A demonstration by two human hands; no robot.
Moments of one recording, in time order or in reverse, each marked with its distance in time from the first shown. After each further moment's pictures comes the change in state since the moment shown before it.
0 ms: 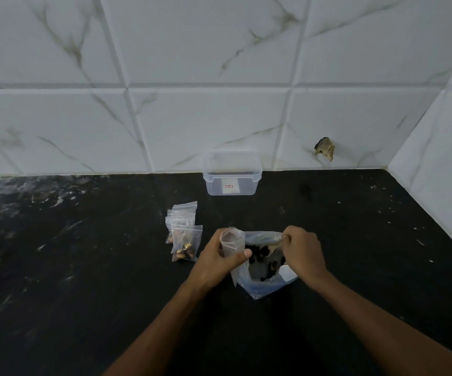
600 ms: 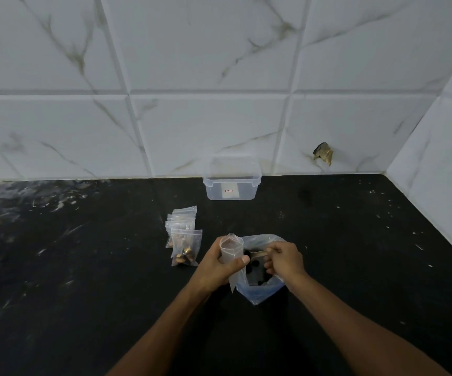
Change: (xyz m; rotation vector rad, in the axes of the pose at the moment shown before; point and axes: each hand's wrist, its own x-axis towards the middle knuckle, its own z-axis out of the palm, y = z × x) left_hand -0.002 -0.003 0.003 -0.101 -0.041 -0.069; right_hand 0.001 -0.012 0.032 0.509 -0.219 0.354
